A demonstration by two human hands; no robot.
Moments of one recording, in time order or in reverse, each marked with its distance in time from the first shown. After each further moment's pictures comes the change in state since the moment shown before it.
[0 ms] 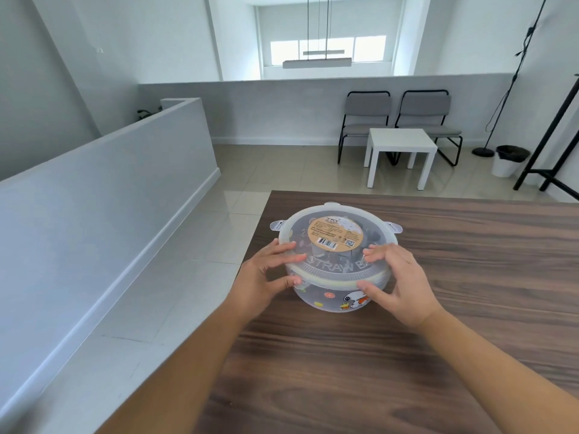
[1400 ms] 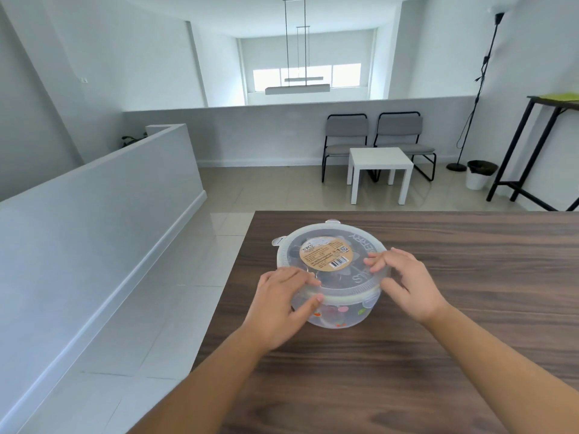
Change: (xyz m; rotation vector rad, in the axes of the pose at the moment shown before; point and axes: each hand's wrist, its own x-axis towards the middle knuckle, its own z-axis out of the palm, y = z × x) left_hand -0.004 0.040 0.045 0.412 0.001 0.279; right_hand -0.001 0.015 -0.047 0.052 -0.039 0.136
